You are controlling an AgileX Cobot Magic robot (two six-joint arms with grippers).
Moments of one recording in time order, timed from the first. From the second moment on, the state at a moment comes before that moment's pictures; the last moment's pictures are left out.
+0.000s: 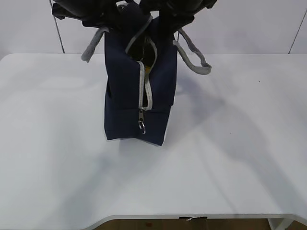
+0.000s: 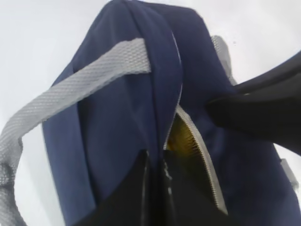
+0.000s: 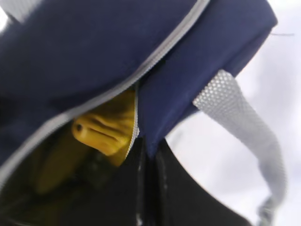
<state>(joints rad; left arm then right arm) -0.49 1.77 -1.63 -0.29 0.69 -0.10 0.39 2.12 -2.29 0.13 1.29 -0.10</state>
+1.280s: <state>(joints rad) -0.58 1.88 -1.63 -0.55 0.48 -0.07 0.22 2.00 -2.10 0.15 1.28 -0.22</state>
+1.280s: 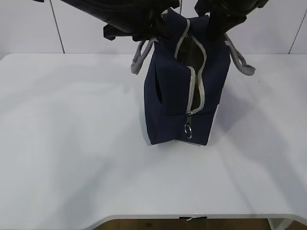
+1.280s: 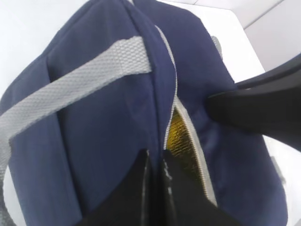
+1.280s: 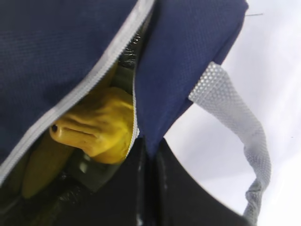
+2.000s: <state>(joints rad) -0.58 1.88 -1.63 -0.49 0.53 -0.07 0.22 1.97 -2.10 0.18 1.26 -0.23</state>
